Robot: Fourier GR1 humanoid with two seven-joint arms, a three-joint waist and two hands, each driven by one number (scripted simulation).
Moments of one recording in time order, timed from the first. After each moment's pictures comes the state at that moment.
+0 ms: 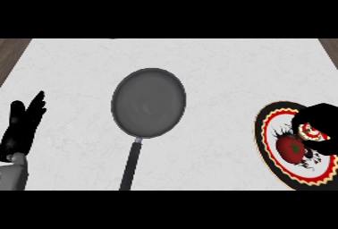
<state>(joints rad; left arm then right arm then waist) -0.13 0.35 0.18 -1.32 -0.10 0.04 0.24 -0.26 -0.67 0.05 -1.18 1.11 0.30 -0.67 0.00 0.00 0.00</state>
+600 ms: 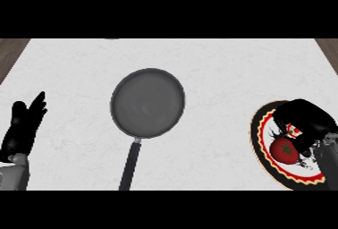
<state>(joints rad) -0.13 0.33 0.18 -1.33 -0.12 0.03 0.25 -0.28 -0.47 0.02 -1.27 1.18 0.35 -0.37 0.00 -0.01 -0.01</state>
